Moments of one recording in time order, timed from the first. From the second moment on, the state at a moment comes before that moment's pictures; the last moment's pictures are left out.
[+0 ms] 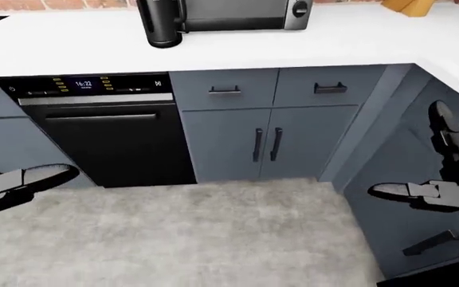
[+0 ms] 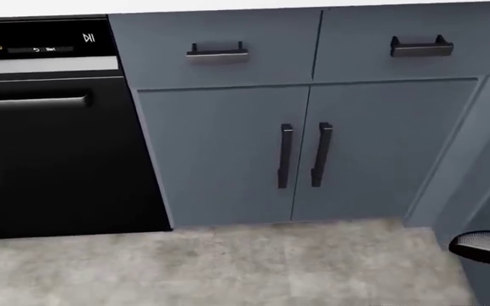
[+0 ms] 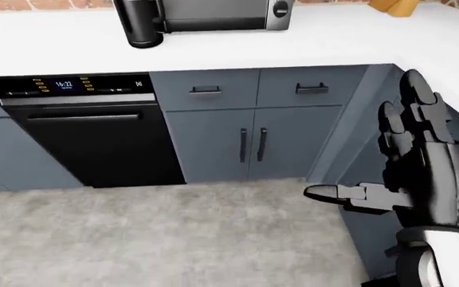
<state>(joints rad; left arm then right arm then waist) -0.14 0.56 0.85 -0.96 -0.93 0.91 0.38 -0.06 -0.41 -0.61 -1.03 0.49 0.92 -0.07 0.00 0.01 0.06</state>
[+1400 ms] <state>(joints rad) -0.10 0.51 0.89 -0.91 -0.83 0.87 0.25 -0.05 -0.33 -0.63 -1.01 0.23 0.93 0.11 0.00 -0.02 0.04</state>
